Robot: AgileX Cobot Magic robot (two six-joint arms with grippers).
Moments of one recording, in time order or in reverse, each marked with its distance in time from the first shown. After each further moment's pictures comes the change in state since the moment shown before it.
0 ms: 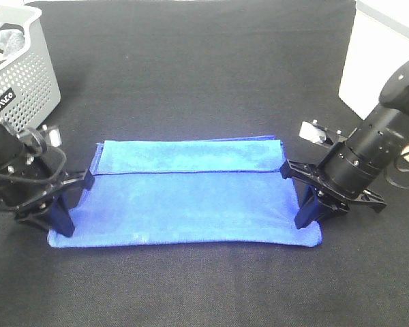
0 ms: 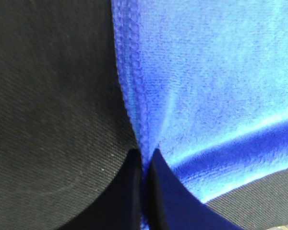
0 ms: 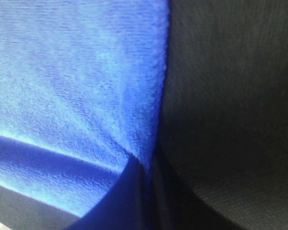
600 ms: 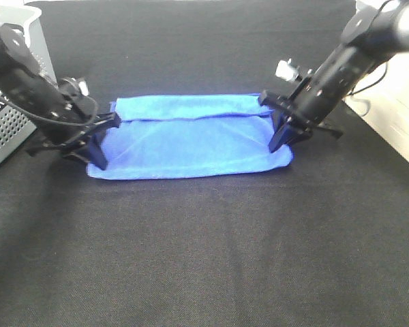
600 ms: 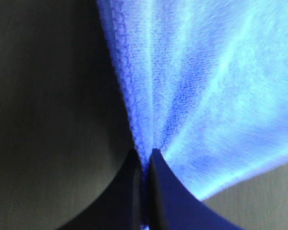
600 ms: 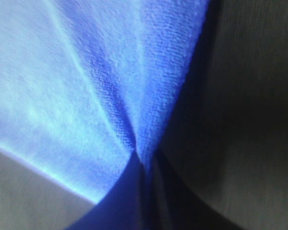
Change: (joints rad) left arm 0.040 0.256 -0.480 -0.009 0.095 0.009; right arm -0.007 0.263 -0.659 -0.070 0.262 0.132
